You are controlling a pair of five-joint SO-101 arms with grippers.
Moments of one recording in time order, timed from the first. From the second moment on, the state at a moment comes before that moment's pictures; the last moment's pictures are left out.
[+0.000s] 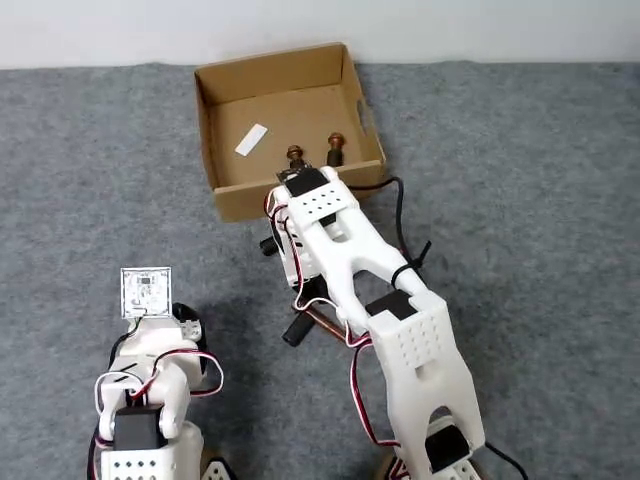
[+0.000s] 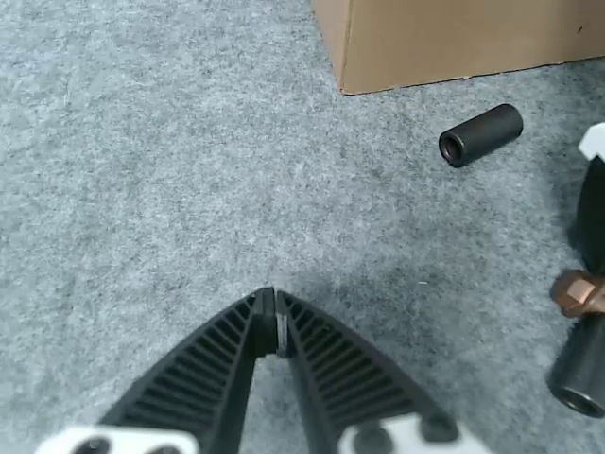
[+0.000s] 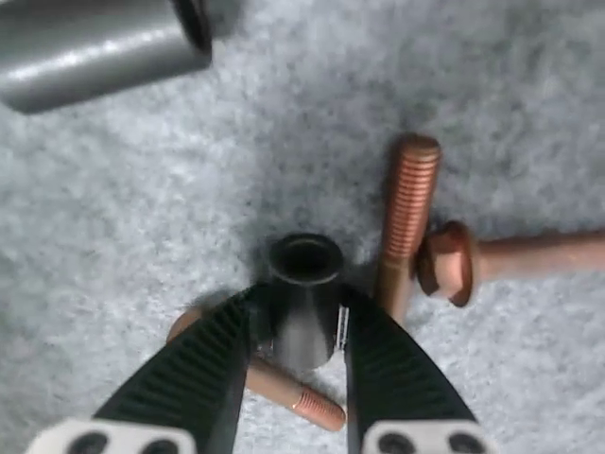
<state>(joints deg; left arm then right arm) -6.8 -103.5 96.7 63.5 8.1 -31.2 43.6 -25.5 91.0 -13.1</state>
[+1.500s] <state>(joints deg) -1.7 -103.5 81.4 67.9 5.4 -0.5 -37.2 12.9 100.5 -5.7</state>
